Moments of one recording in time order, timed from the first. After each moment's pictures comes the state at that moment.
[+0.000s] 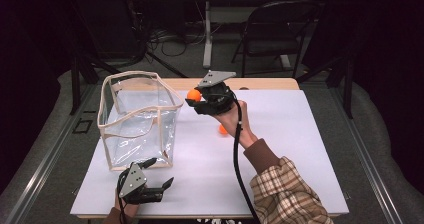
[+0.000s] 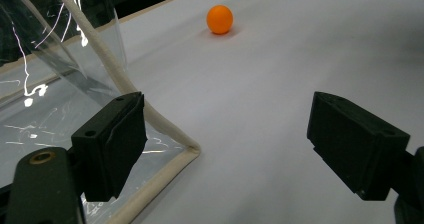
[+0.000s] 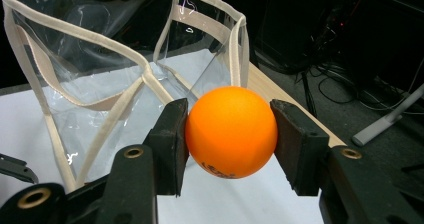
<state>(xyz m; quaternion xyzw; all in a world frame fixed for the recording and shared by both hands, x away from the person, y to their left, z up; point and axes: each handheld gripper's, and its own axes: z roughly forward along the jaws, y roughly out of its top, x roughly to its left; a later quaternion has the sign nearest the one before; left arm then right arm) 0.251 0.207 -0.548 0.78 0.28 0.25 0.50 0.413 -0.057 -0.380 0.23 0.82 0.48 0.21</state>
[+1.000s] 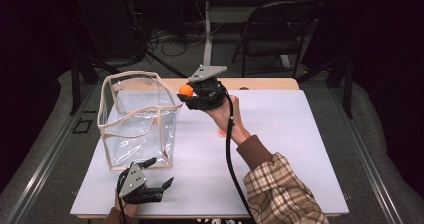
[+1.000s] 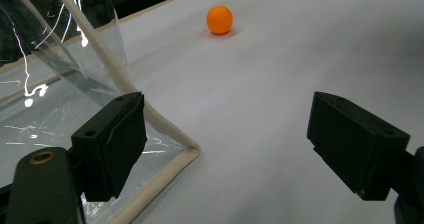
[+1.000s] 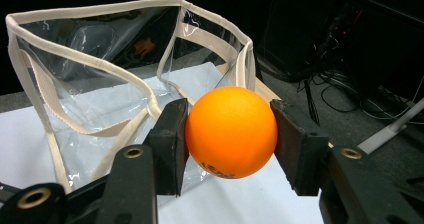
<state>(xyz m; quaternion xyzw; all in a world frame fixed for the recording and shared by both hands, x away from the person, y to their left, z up) 0.251 0.207 -0.548 0.78 0.28 0.25 0.50 0.420 -0.037 -0.370 0.22 0.82 0.49 0.21</state>
